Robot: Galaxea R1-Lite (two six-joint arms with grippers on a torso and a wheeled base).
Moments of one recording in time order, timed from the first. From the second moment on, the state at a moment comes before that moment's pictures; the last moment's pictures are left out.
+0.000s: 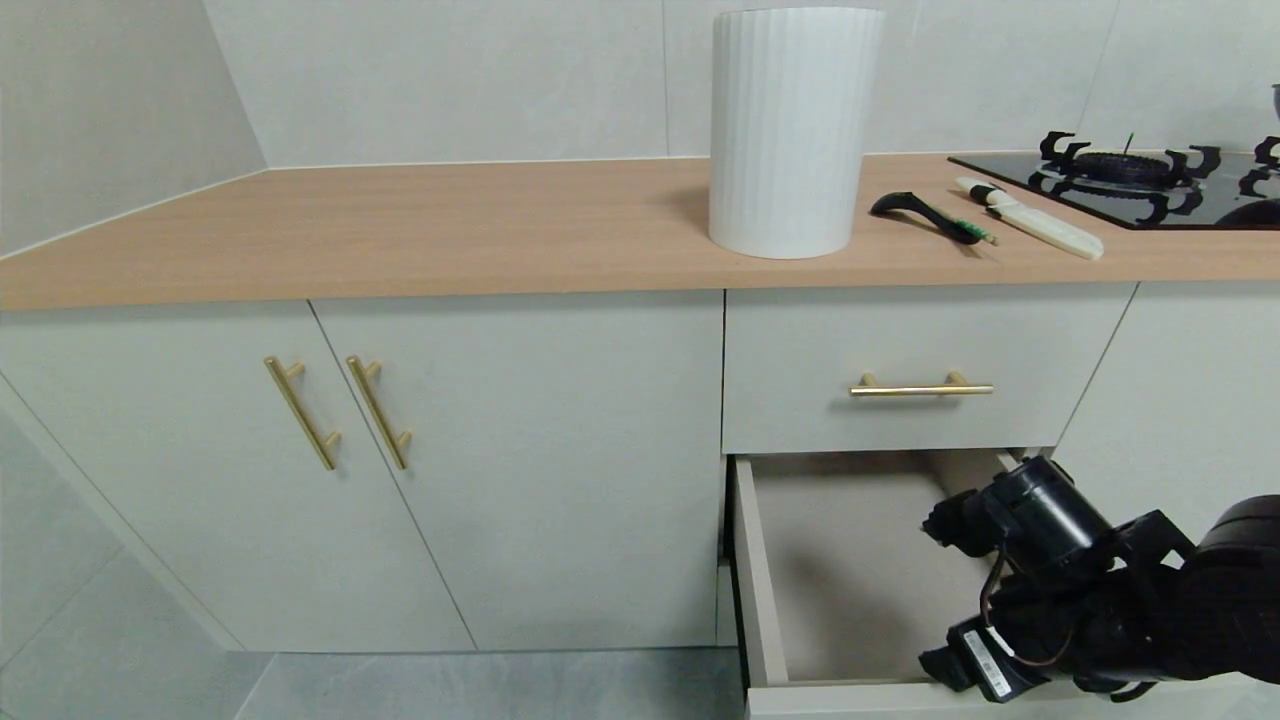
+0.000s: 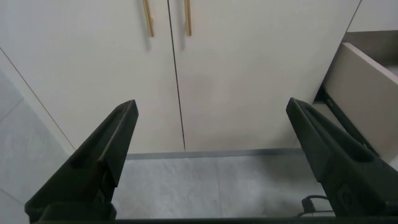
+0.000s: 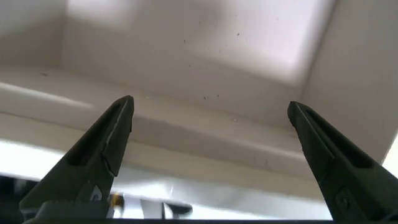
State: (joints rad) left arm 0.00 0.00 0.00 0.00 -0.02 0.01; right arm 0.54 1.73 -0.70 0.08 -0.27 0.12
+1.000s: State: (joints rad) left arm 0.00 0.00 0.00 0.00 -0.02 0.01; right arm 0.65 1.71 -0.70 0.37 -0.28 0.04
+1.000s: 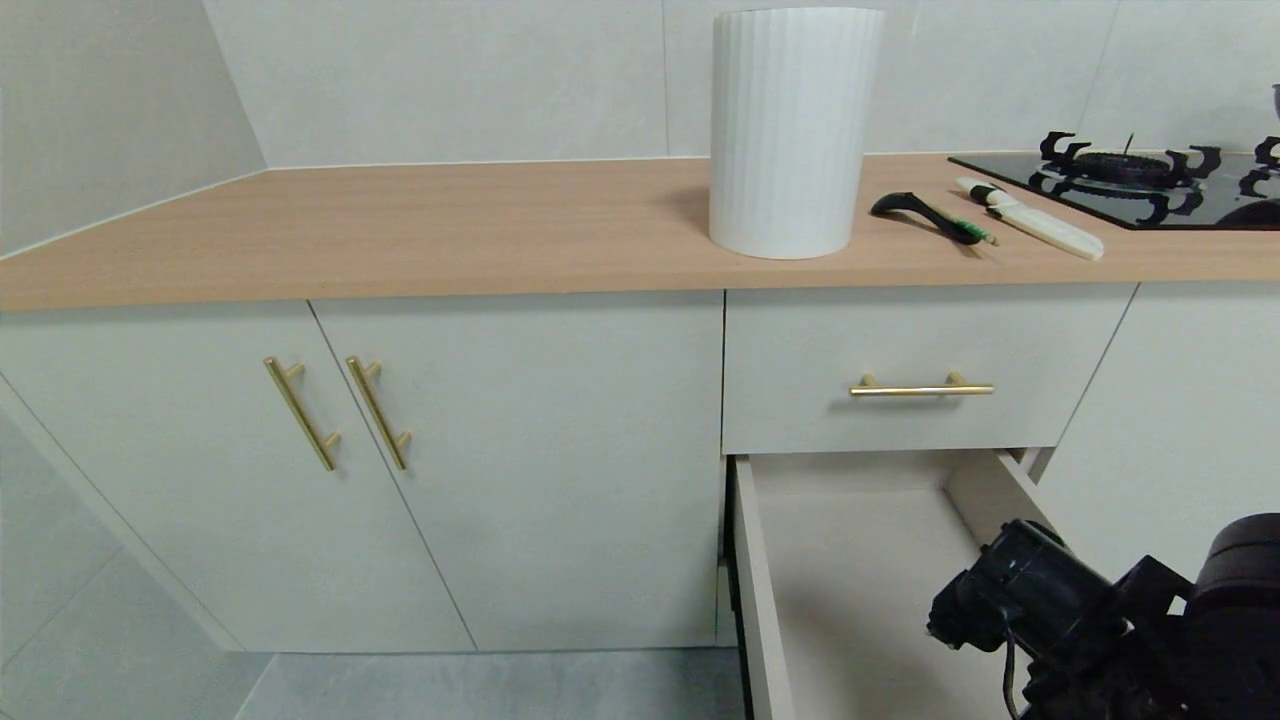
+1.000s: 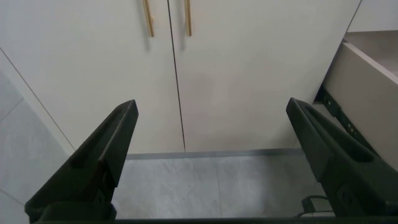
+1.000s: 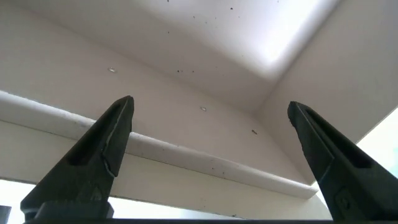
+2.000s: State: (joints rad) left arm 0.00 0.00 0.00 0.00 -0.02 0.01; right arm 0.54 1.70 -0.84 -0.01 -0.32 0.33
